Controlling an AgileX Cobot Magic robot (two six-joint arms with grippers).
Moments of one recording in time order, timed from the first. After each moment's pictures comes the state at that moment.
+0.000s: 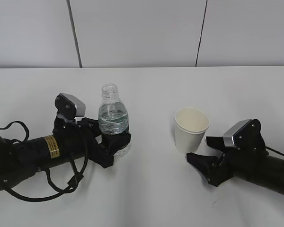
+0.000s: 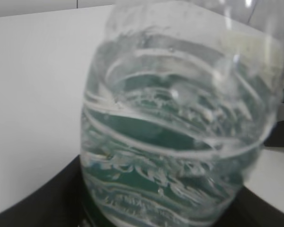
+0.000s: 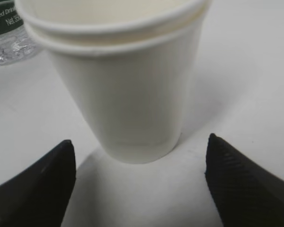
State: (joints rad) left arm -0.36 2.14 -0.70 0.66 -1.14 -0.31; right arm 0.01 2.19 -0.54 -0.66 -1.16 0.01
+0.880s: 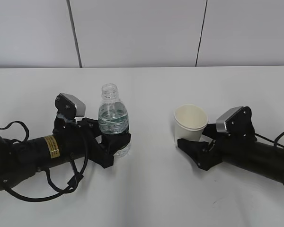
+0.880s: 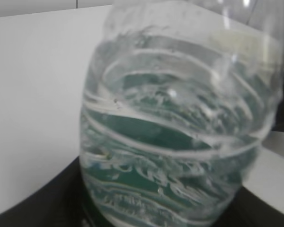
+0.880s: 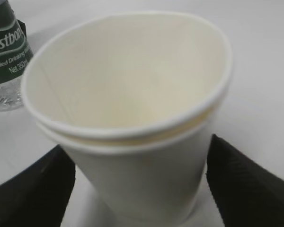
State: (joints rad) left arm -0.36 2.14 -0.70 0.66 -1.14 -0.31; right arm 0.04 2.20 -0.65 -0.69 -1.15 0.10
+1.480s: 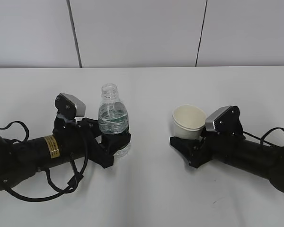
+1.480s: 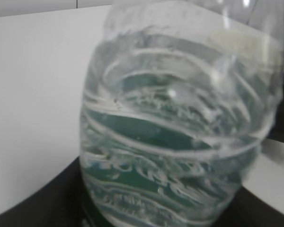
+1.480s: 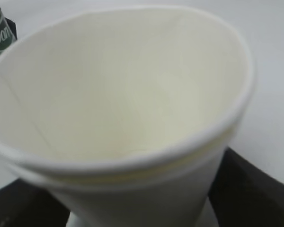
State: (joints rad) left arm -0.36 2.14 -0.70 0.66 -1.14 -0.31; right arm 0.09 2.25 -0.72 -0.66 -1.15 0.10
